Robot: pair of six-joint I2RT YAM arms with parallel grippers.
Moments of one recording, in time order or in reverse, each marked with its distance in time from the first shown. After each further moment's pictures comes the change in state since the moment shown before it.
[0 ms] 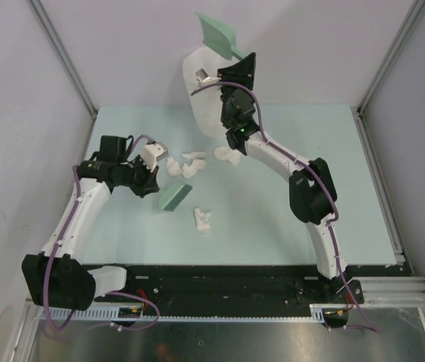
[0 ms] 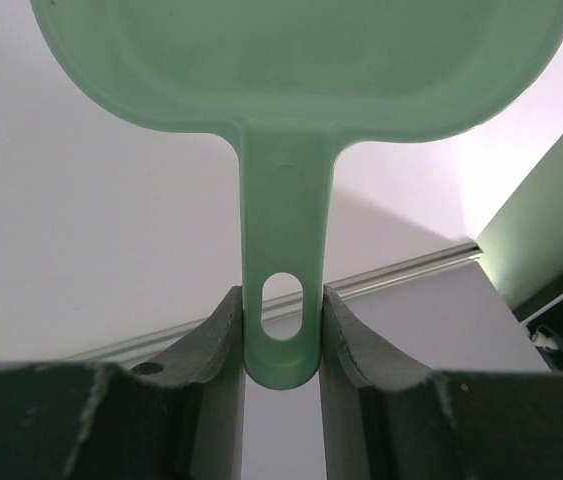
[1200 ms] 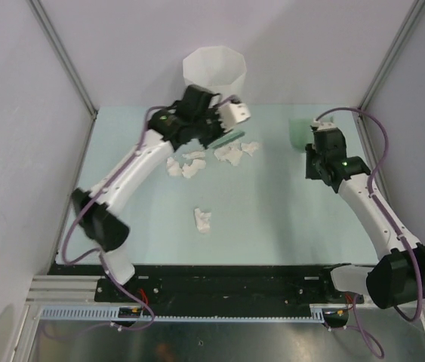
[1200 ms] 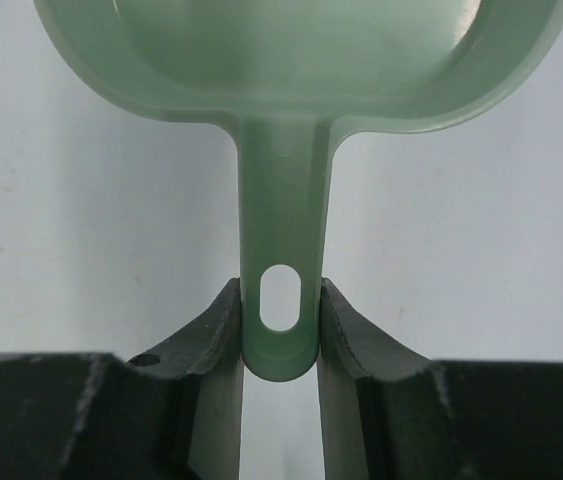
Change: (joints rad) left arm -0.495 0.465 0.716 0.037 -0.346 0.010; right arm -0.353 -0.941 -0.800 -1.403 -0.459 2.012
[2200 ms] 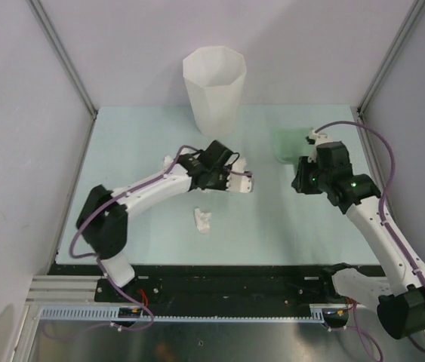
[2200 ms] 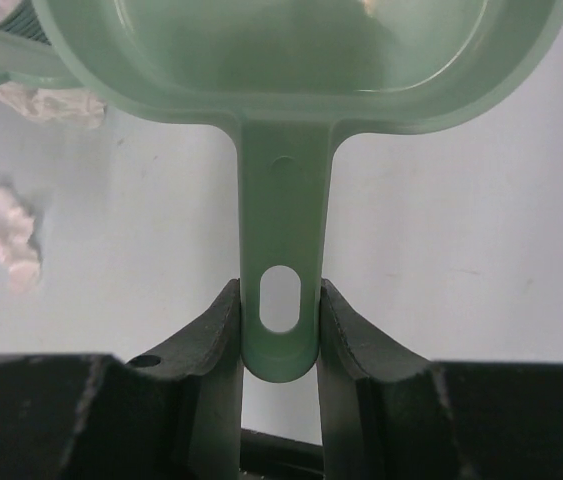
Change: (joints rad) left arm -0.192 0.098 -0.402 0.232 -0.248 0.440; right arm -0.029 -0.201 -0.108 -0.079 -0.266 0.119
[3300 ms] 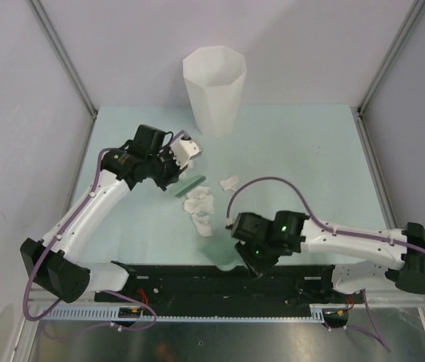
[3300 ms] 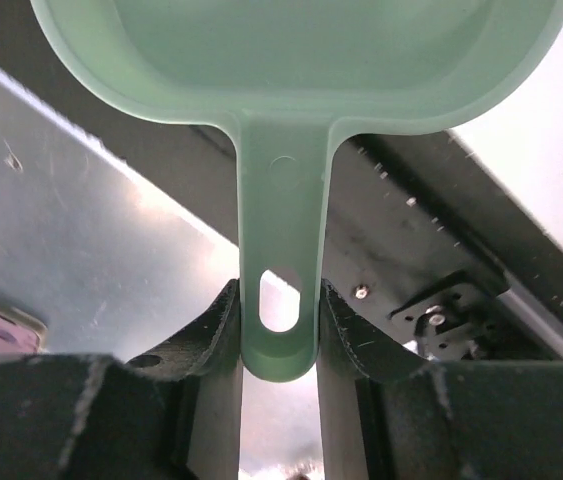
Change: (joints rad) left arm 0.312 -0.487 -0.094 -0.265 0.269 -0.505; right arm 0.974 0.178 -0.004 -0.317 -0.071 0.345
